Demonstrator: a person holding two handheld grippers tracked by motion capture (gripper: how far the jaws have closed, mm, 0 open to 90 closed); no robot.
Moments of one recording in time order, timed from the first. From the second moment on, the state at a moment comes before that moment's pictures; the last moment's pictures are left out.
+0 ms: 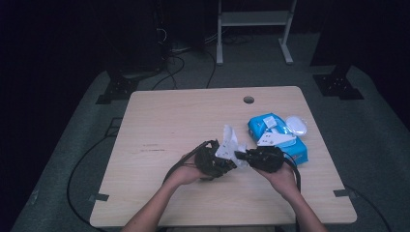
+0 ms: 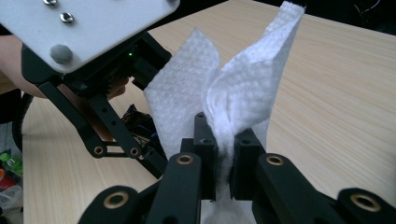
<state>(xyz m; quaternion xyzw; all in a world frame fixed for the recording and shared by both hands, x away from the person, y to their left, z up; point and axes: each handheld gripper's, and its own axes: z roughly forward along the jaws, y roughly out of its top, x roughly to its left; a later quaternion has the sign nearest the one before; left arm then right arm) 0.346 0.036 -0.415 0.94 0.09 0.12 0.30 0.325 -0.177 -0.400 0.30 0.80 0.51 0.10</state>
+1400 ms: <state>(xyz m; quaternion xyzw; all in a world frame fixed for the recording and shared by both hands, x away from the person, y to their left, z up) 0.349 0.050 -0.403 0.92 0.11 0.11 0.35 0.334 -0.186 -0.422 0.34 0.79 0.50 0.10</state>
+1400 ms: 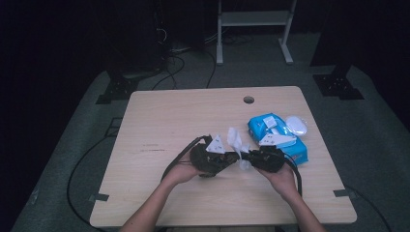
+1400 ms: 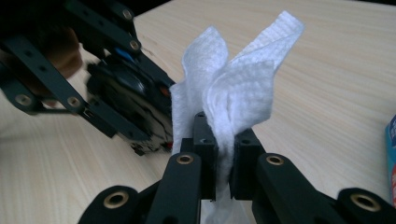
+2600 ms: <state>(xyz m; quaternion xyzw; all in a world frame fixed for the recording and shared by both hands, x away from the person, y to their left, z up) 0.348 0.047 -0.402 0.92 0.11 0.12 0.35 0.320 -0.178 -0.392 0.32 0.79 0.52 0.13</state>
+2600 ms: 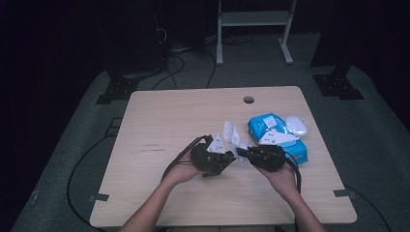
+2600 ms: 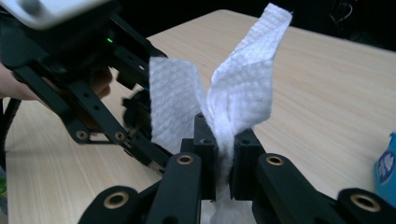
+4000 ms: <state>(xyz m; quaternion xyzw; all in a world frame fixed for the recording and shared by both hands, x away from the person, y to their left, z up) 0.341 0.056 -0.403 0.90 0.13 0.13 0.41 0.319 -0.163 -0.391 0.31 0.79 0.53 0.10</state>
